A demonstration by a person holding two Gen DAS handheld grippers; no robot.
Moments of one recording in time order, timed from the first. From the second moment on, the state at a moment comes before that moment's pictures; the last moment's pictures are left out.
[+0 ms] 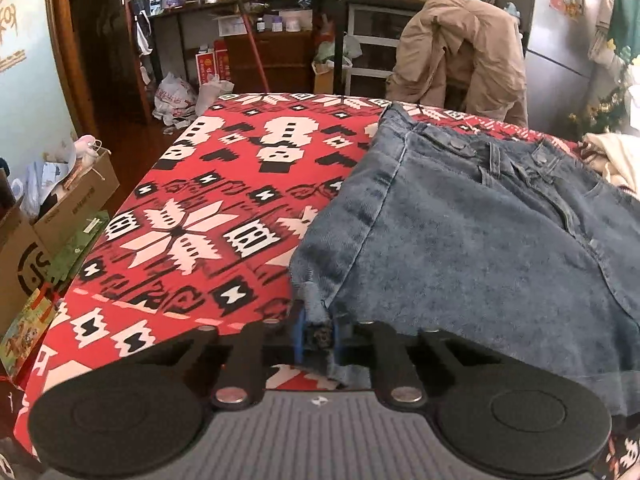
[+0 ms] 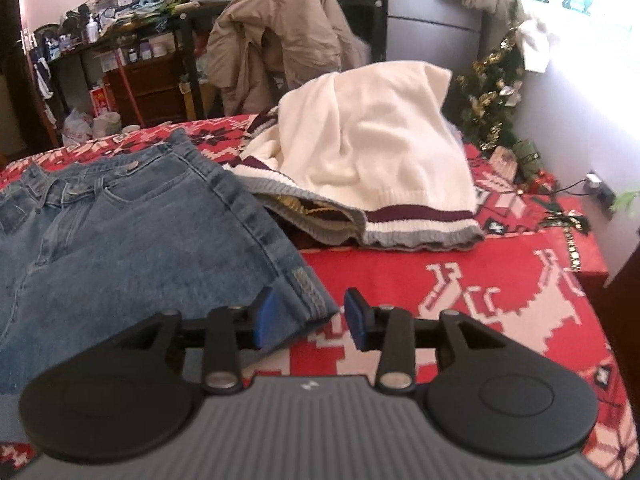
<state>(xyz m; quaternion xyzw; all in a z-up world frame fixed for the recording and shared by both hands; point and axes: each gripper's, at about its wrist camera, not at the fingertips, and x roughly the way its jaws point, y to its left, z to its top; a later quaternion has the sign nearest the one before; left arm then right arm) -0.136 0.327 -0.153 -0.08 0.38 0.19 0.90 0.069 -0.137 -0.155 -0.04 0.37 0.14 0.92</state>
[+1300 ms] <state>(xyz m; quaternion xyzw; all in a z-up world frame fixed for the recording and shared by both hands) -0.095 0.380 -0.078 -0.11 0.33 0.13 0.93 0.052 -0.069 -0.078 -0.02 0.34 0.24 0.91</state>
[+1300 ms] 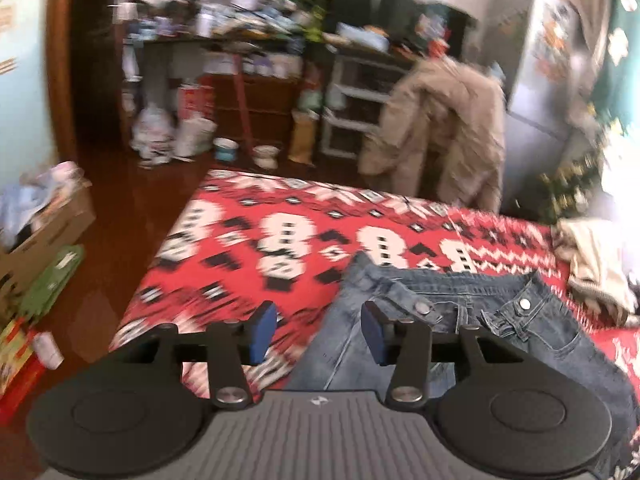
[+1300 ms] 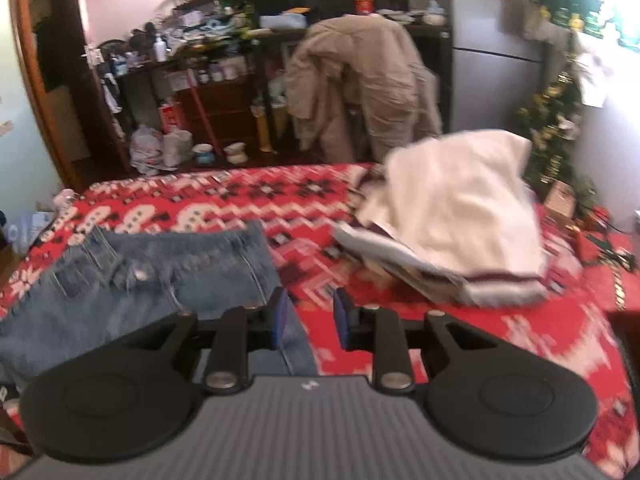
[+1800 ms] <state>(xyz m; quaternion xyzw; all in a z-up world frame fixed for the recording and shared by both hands) 0.033 0.403 -0.150 -0.10 0.44 0.07 0.89 0.188 0.060 -0.163 -0.07 0.39 0.32 0.86</state>
